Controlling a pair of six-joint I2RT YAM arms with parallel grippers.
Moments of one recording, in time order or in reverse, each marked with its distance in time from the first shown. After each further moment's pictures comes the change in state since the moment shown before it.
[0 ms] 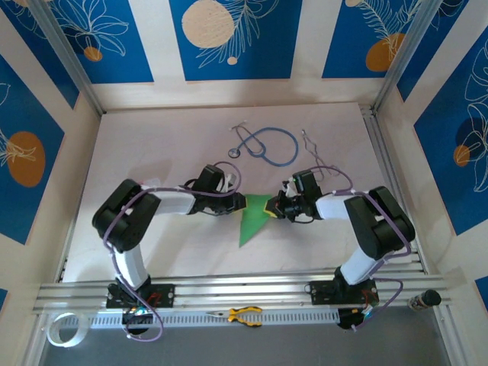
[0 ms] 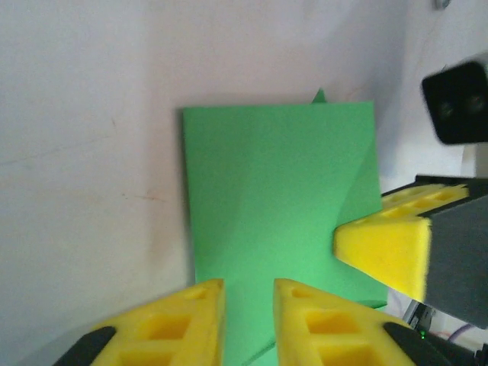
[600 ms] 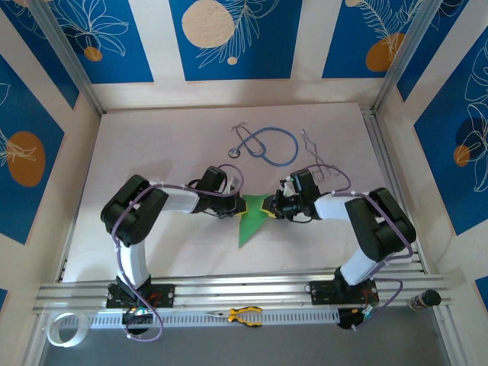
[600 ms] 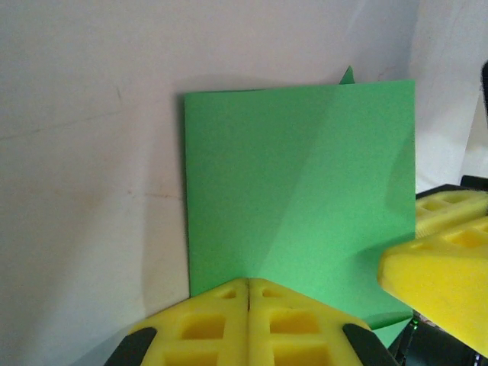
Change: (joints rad) left arm -0.003 0.105 0.043 -0.011 0.081 -0.031; right arm 0.020 0.004 0.021 -0.006 -0.011 -0.031
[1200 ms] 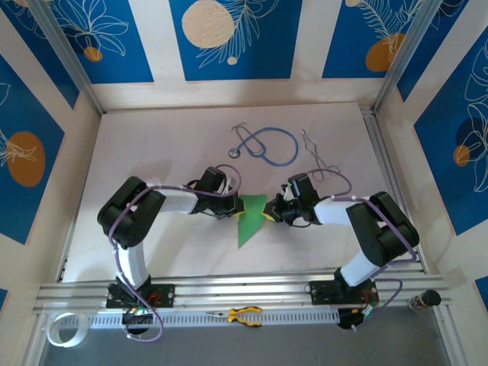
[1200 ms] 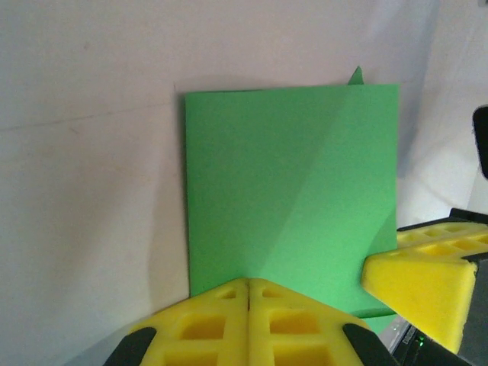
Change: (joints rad) left arm -0.003 -0.032 -0.015 -0.029 -0.057 -0.031; right arm 0.047 -0.045 -0.045 0.001 0.095 0.104
